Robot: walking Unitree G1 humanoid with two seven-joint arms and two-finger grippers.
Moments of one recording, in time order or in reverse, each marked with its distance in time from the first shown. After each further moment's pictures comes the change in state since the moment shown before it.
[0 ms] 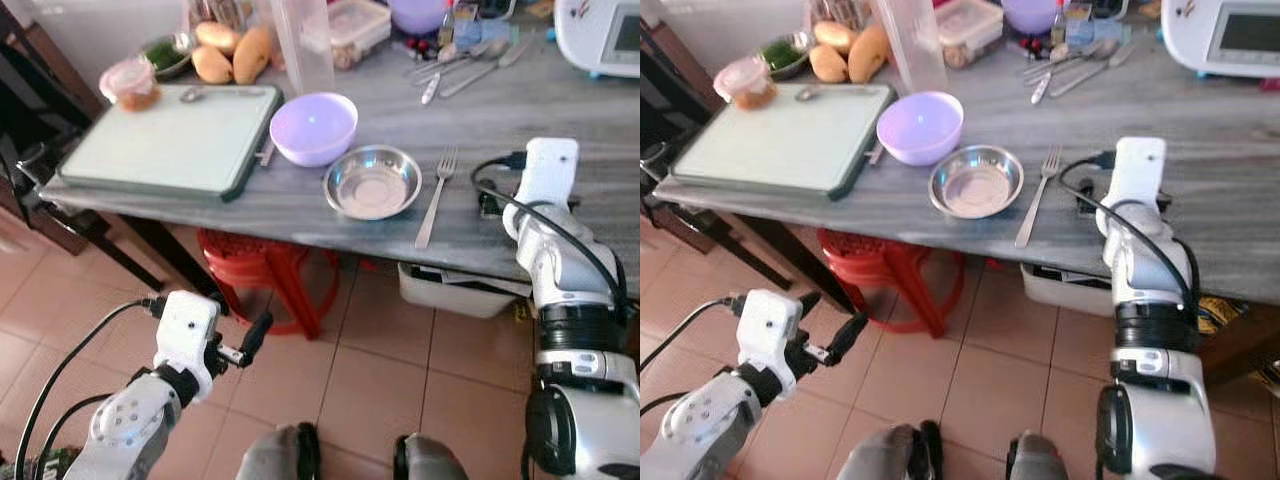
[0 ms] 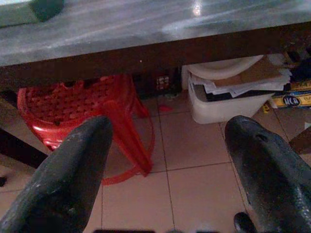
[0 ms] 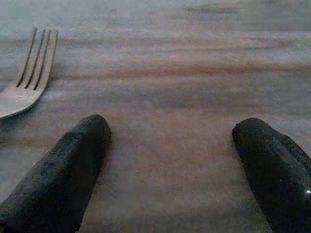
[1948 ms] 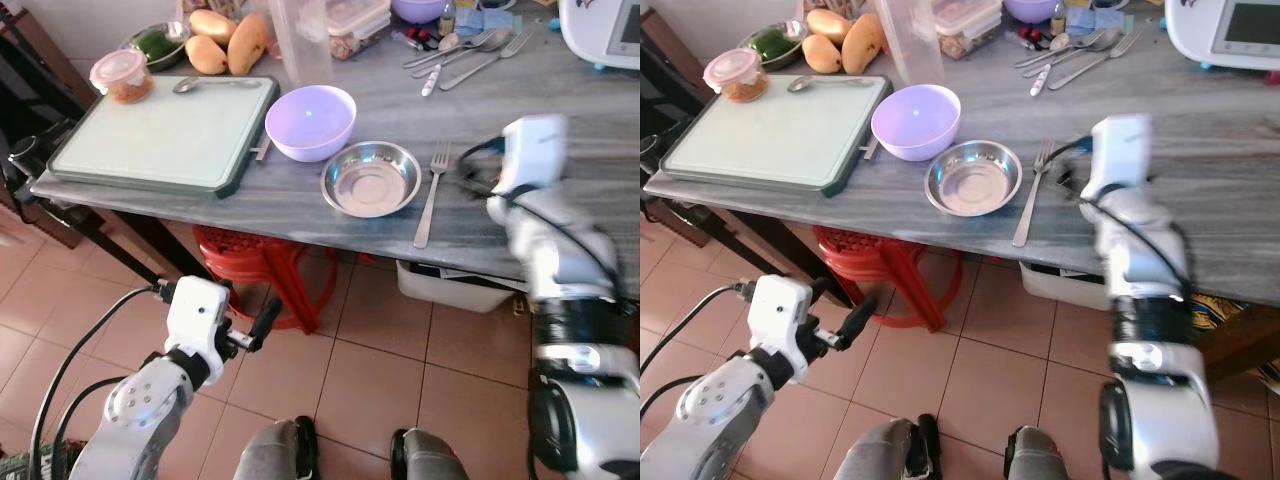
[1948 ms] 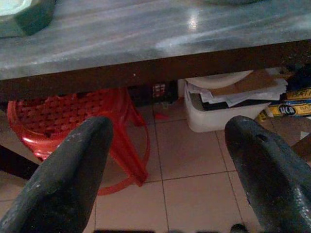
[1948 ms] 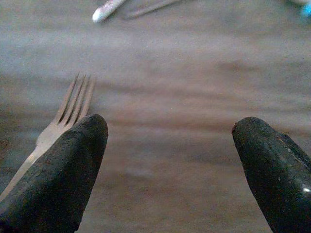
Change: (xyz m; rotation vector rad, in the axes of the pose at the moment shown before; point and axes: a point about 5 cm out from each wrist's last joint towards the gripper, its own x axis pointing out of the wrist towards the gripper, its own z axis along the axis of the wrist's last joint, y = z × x) left arm 0.017 -0.003 0.010 -0.006 -0.045 -0.011; right arm -0.009 0.004 0.026 -0.048 -0.146 0.074
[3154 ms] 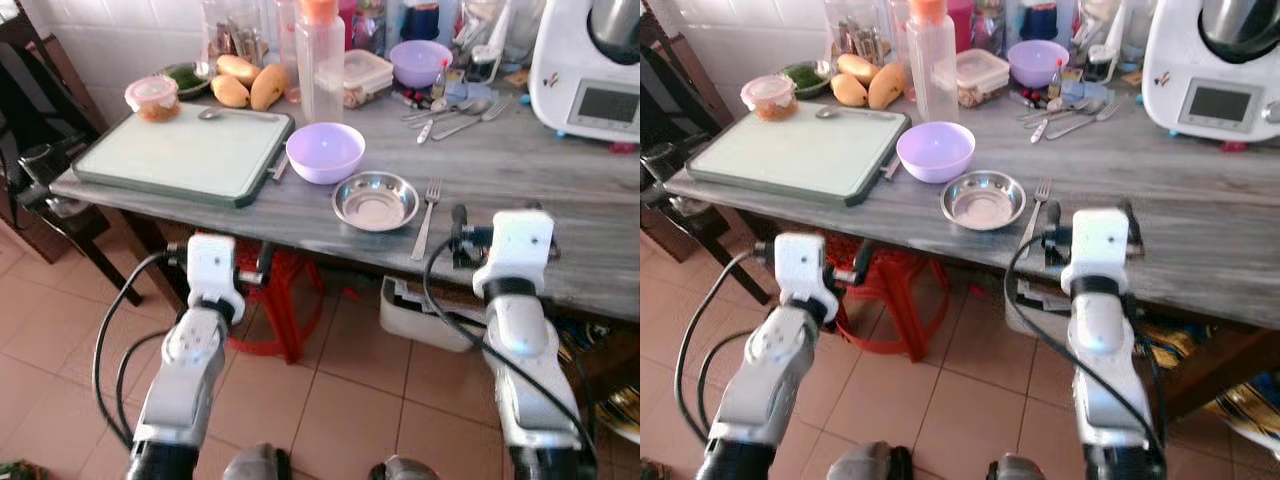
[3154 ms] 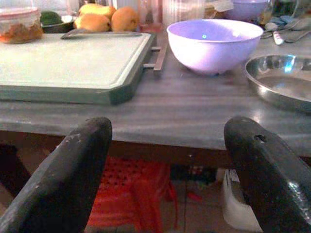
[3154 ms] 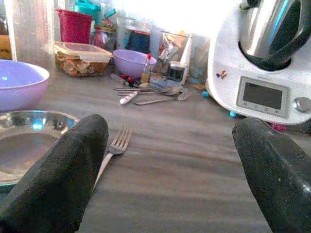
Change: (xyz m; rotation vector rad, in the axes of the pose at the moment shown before) left arm 0.070 0.019 0.008 -0.026 -0.186 0.279; right arm -0.081 0.039 -0.060 -0.057 -0.290 -0.056
